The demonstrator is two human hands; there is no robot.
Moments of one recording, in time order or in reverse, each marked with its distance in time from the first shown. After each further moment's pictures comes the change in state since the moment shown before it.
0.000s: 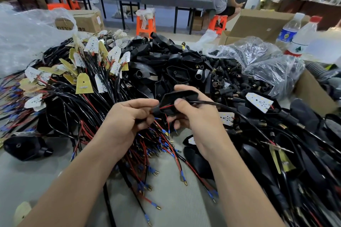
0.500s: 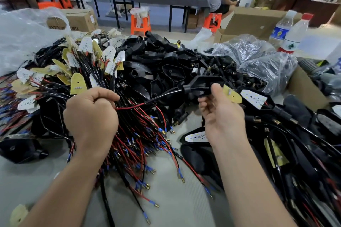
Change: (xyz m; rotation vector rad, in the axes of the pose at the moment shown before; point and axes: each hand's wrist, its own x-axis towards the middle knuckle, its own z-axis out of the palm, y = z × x) left_hand -0.010 0.014 -0.020 0.671 0.649 0.447; right_hand 0.011 -0.013 -0.027 0.502 0.503 0.050
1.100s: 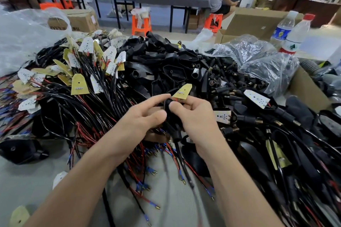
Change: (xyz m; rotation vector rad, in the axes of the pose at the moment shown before) left_hand -0.022 0.012 0.014 -0.460 -1.098 -0.202; right_hand -0.017 0.029 0.006 -0.705 -0.446 -0.106
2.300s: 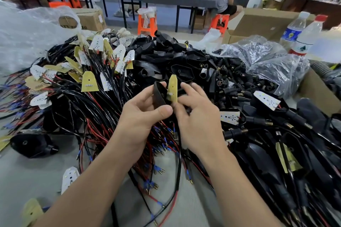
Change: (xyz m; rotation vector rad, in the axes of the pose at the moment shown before) left_hand 0.011 -0.018 0.000 -0.264 0.266 0.261; right_hand -0.013 -0.012 0.011 -0.691 0.053 -0.361
